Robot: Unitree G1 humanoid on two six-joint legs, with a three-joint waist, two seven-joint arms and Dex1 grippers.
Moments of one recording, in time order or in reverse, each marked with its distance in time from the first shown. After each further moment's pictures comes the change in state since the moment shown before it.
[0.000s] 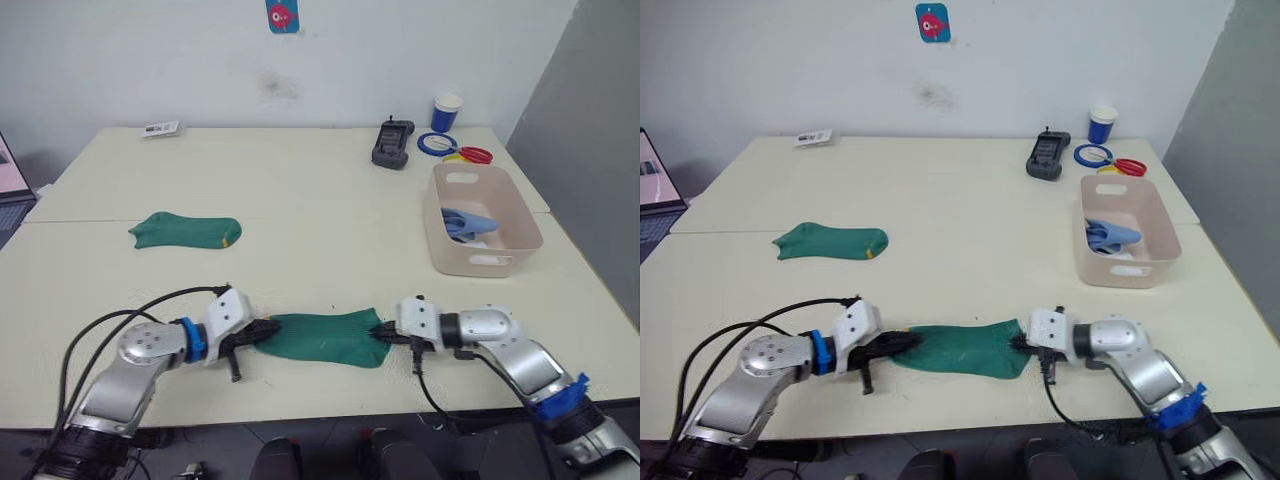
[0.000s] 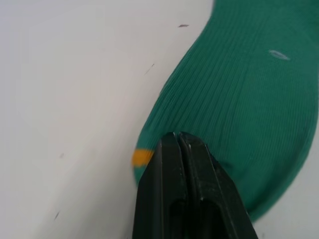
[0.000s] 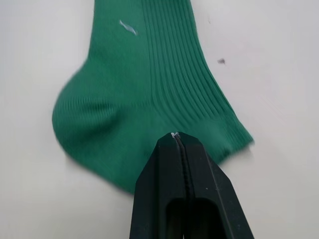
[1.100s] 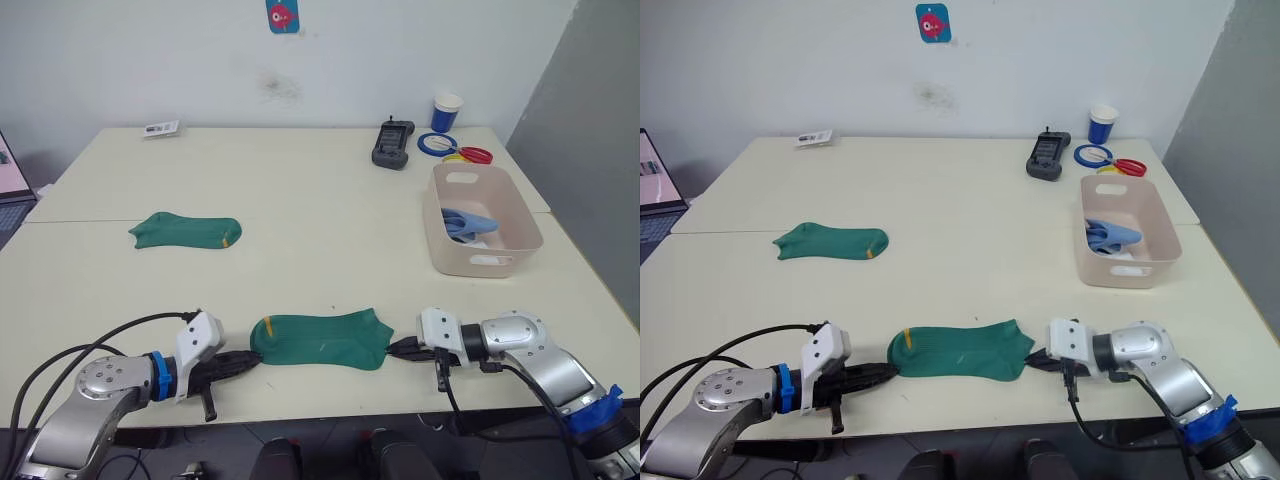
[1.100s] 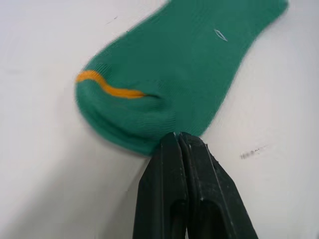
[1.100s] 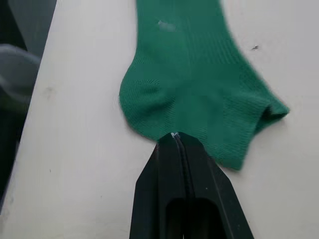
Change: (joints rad) left arm 0.206 0.019 0.141 -0.188 -0.222 0.205 -0.010; right arm 0.063 -0.050 -0.063 -0.154 0.161 0.149 0.075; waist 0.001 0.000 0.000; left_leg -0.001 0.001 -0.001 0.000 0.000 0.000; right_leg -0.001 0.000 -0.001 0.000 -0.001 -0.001
